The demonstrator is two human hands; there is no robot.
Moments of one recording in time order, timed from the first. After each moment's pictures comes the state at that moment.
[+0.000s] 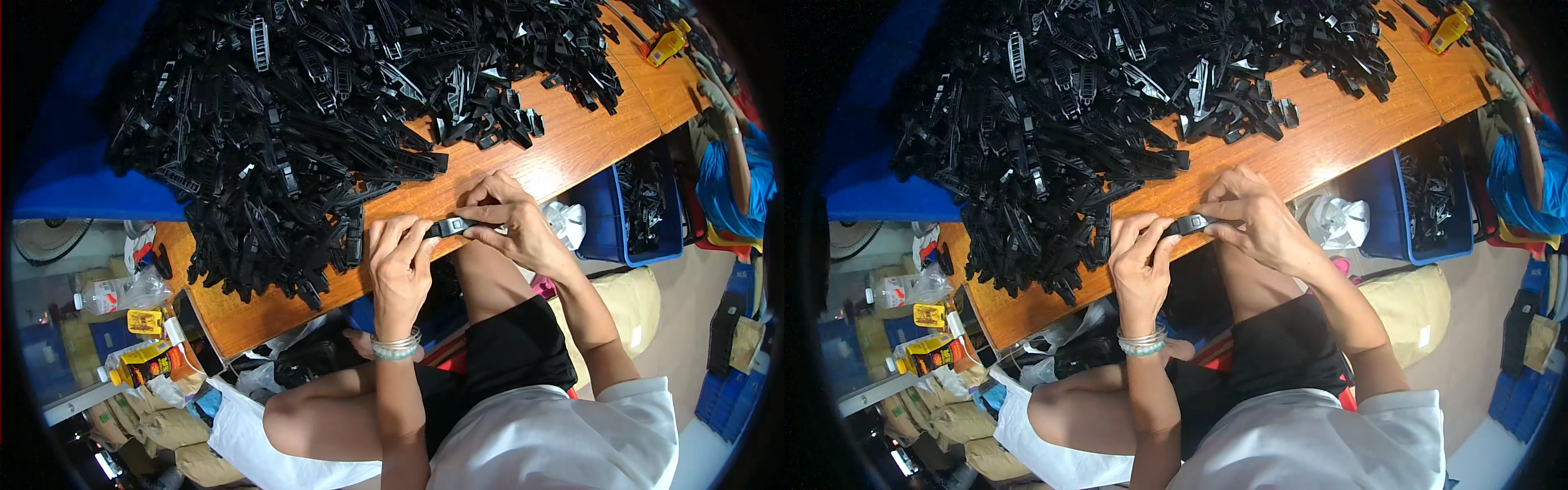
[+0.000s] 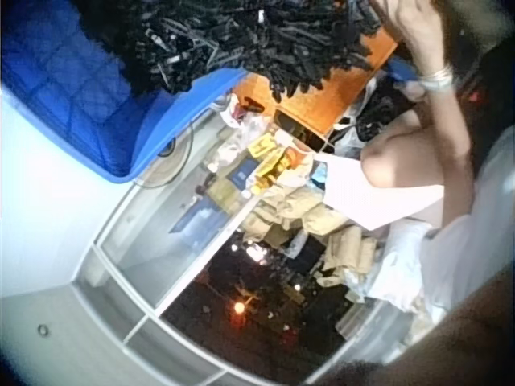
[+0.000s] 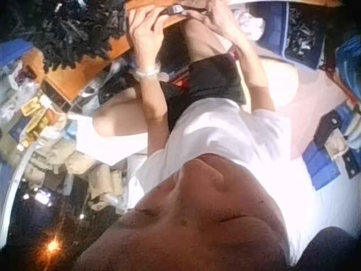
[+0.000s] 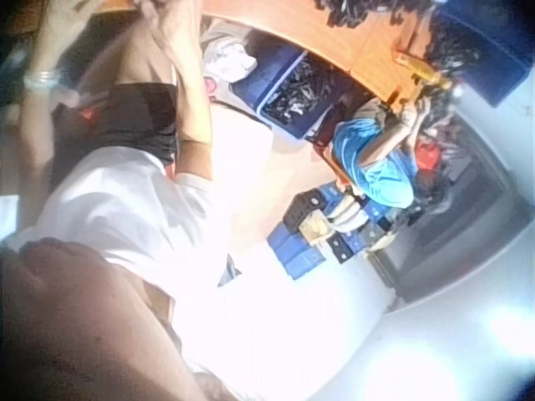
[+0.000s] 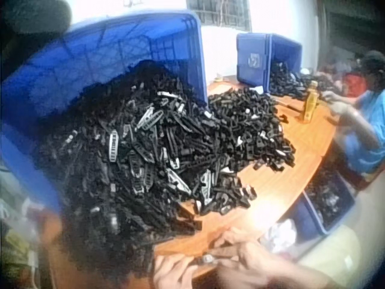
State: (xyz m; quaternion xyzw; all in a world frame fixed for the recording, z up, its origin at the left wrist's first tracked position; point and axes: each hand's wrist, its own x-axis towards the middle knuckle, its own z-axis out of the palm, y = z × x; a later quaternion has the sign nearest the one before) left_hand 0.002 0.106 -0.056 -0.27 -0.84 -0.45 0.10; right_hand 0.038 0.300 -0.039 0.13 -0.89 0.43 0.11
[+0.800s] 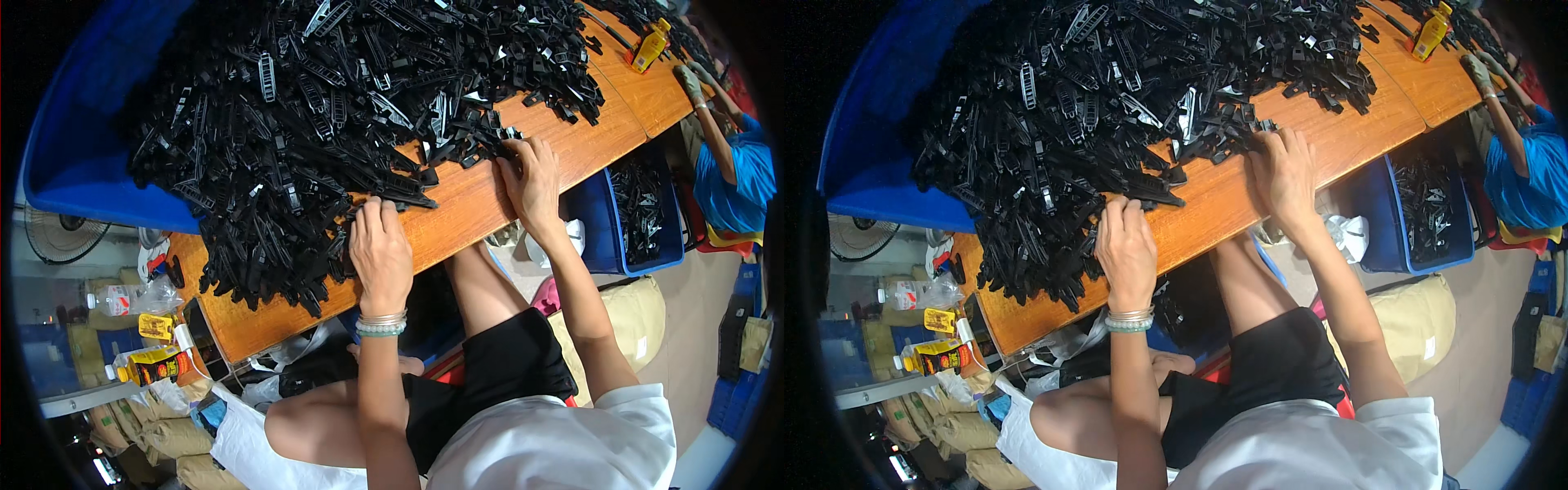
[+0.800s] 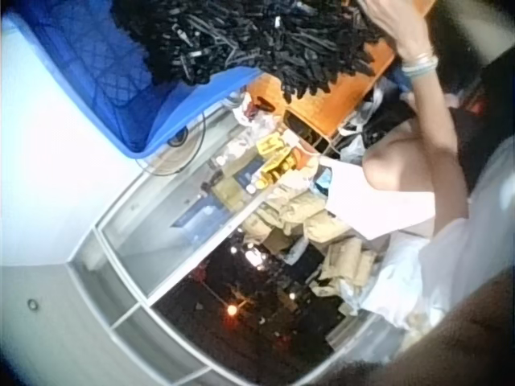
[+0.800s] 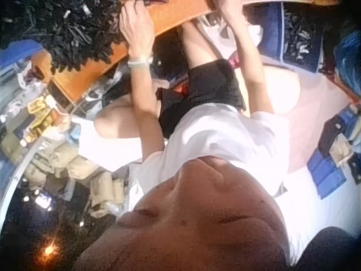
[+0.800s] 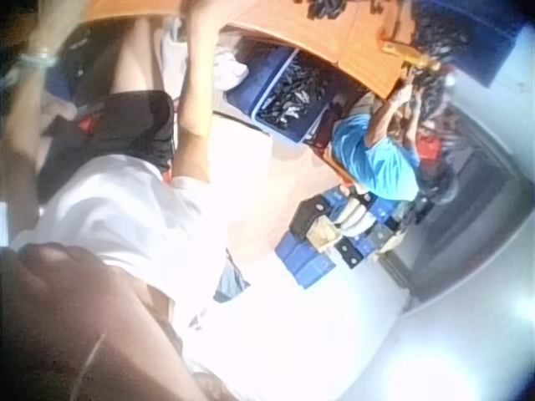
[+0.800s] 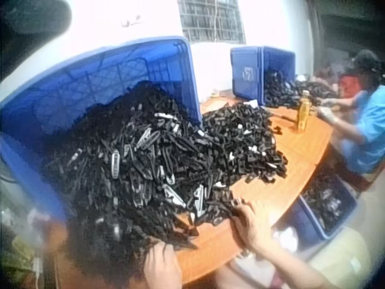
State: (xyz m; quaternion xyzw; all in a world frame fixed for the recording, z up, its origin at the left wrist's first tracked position) left_hand -0.026 0.119 -0.050 -0.28 -0.91 -0.19 0.22; right_hand 0.007 0.349 -0.071 -0.09 -0.91 0.18 0.36
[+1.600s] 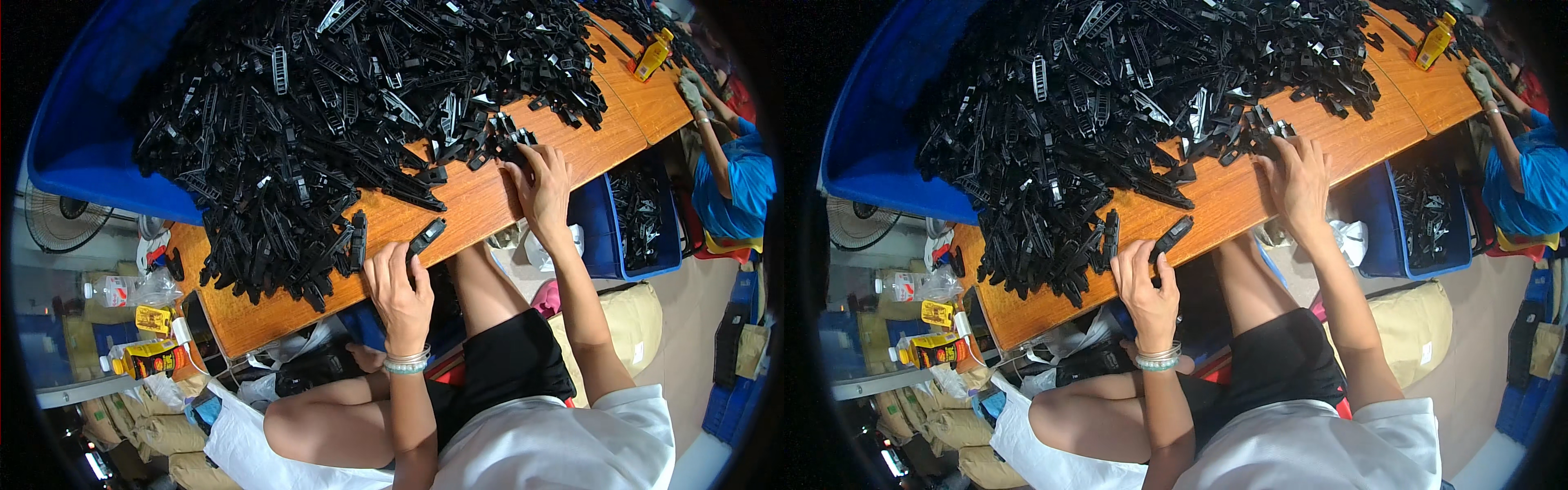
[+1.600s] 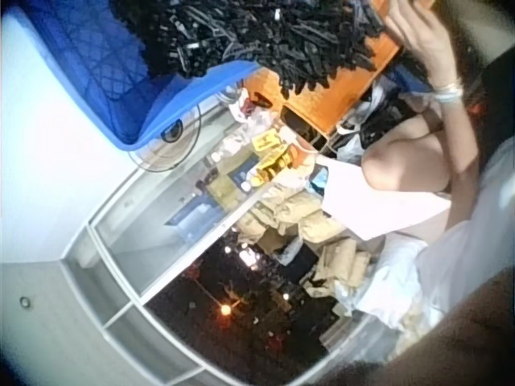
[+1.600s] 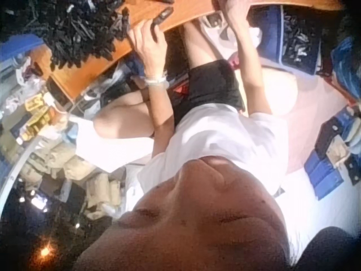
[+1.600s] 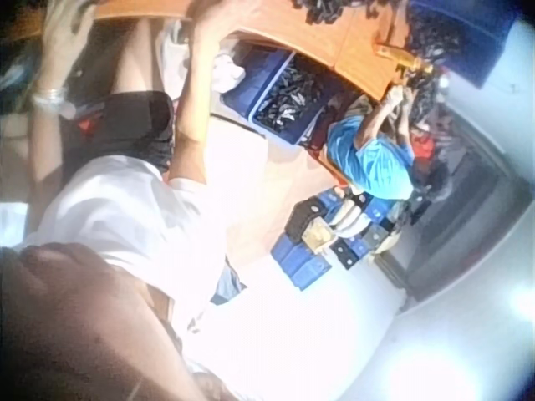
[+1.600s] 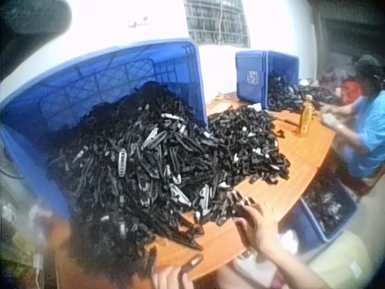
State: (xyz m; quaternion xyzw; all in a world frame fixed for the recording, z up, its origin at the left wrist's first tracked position) left_hand 0.032 0.109 -0.061 -0.21 -0.88 -0.36 0.21; right_hand 0.018 0.348 -0.069 -0.13 -0.91 0.13 0.36
